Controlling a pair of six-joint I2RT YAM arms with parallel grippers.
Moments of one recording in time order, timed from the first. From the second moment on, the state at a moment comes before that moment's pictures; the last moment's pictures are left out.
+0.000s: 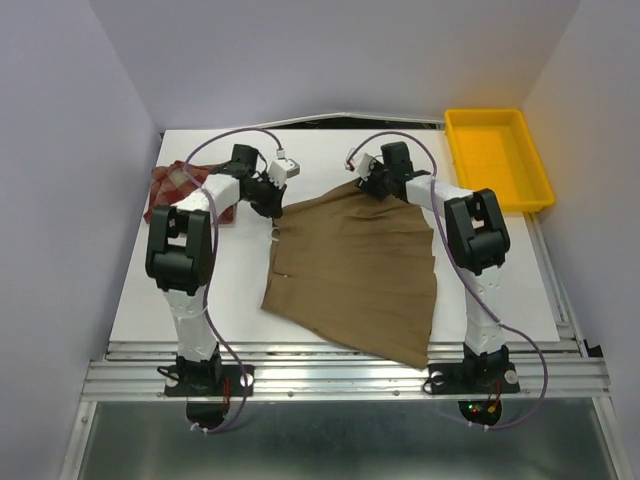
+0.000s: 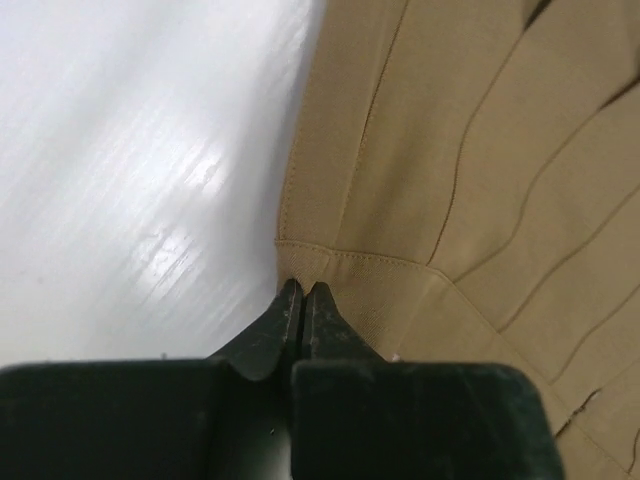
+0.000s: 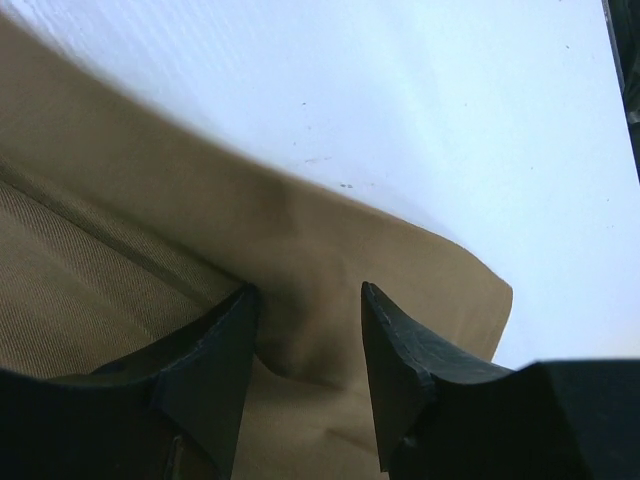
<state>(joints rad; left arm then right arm) -0.20 2.03 1.49 -0.55 0.49 0.50 0.32 2.24 1.63 -0.12 -0.14 -0.81</state>
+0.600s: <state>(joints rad) -0.18 1.91 1.31 -0.44 0.43 0.58 0.26 2.16 1.61 -0.28 -0.26 -0.86</state>
